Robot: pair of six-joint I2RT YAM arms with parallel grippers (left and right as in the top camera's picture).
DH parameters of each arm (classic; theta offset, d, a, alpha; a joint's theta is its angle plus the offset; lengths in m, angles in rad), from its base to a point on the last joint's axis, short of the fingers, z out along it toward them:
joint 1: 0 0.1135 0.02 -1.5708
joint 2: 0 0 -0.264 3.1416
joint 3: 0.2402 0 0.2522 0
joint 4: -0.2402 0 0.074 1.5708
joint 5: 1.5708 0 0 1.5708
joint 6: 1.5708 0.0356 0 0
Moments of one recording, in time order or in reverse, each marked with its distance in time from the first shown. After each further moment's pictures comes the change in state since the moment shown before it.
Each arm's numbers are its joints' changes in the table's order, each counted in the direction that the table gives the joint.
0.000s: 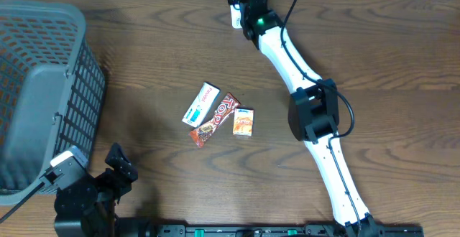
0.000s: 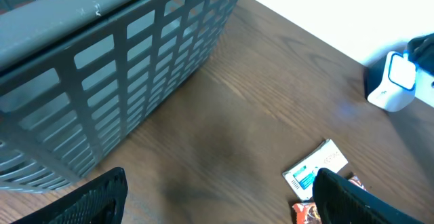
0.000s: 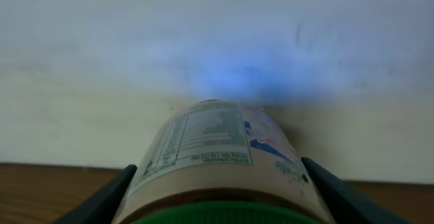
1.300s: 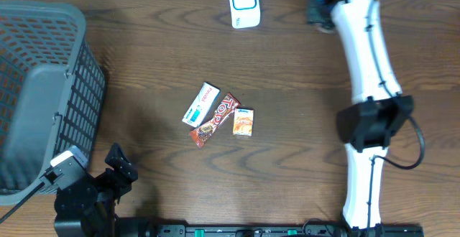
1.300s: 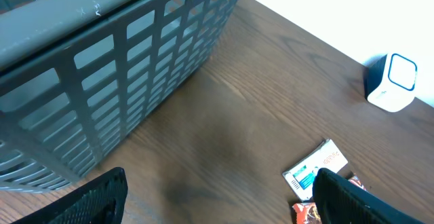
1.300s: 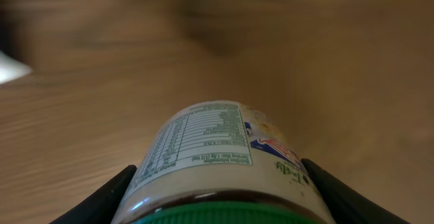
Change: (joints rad) left arm 0.000 0.000 0.000 0.000 0.000 0.000; right arm -0.286 -0.410 0.007 -1.285 0.030 0.154
